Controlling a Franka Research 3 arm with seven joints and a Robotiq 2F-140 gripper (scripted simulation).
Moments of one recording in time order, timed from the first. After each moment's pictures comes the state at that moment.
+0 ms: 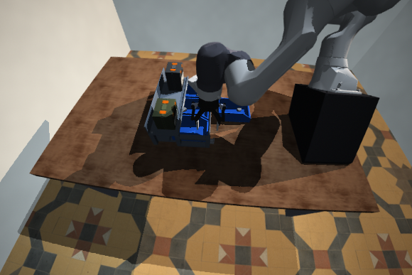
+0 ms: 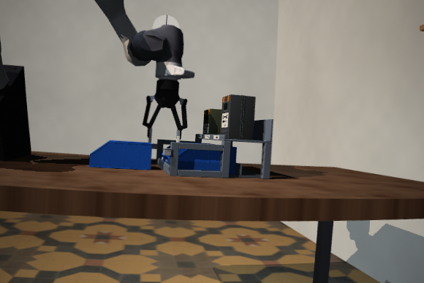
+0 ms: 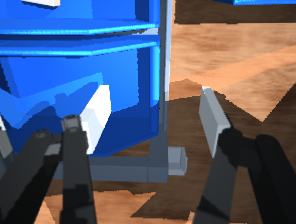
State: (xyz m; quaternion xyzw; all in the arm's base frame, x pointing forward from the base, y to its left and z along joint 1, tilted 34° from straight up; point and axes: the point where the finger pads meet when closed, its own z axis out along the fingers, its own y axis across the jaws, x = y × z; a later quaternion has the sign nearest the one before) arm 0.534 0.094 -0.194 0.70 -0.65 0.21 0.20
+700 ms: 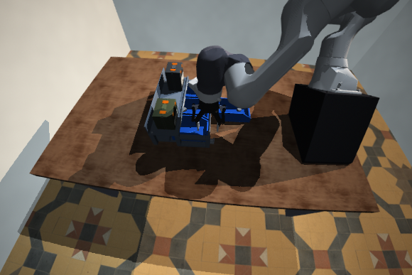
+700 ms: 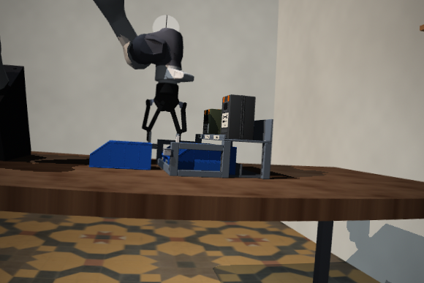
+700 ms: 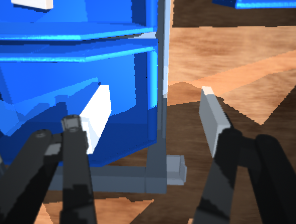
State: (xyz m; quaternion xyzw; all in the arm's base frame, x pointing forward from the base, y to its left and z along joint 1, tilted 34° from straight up) arm 0.533 0.086 -0.203 0.70 -0.65 0.21 0.20
